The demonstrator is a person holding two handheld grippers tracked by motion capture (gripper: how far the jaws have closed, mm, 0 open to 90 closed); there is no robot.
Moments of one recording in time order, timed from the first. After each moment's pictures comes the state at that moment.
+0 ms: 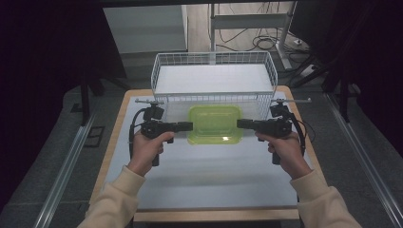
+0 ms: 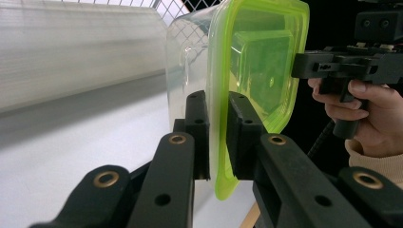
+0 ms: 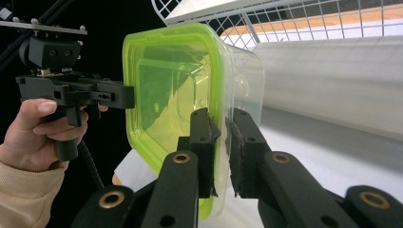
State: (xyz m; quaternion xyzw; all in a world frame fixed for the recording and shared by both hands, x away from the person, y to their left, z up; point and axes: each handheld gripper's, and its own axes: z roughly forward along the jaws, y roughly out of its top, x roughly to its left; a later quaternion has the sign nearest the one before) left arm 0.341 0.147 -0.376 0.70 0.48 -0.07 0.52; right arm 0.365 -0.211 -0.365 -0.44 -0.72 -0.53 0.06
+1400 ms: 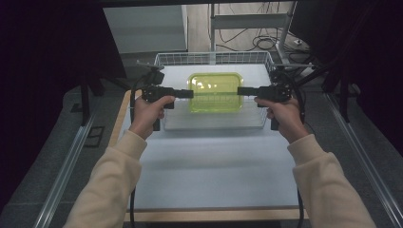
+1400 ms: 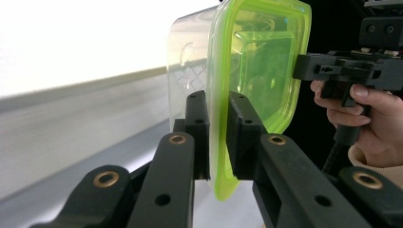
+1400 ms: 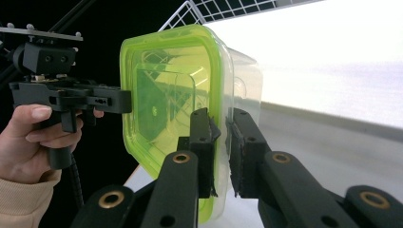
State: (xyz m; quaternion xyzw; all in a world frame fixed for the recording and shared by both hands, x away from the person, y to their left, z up) left arm 0.413 0.152 -0.322 0.70 0.48 -0.07 0.53; right arm 0.429 -0.203 -0.309 -0.44 -0.72 -0.54 0.03
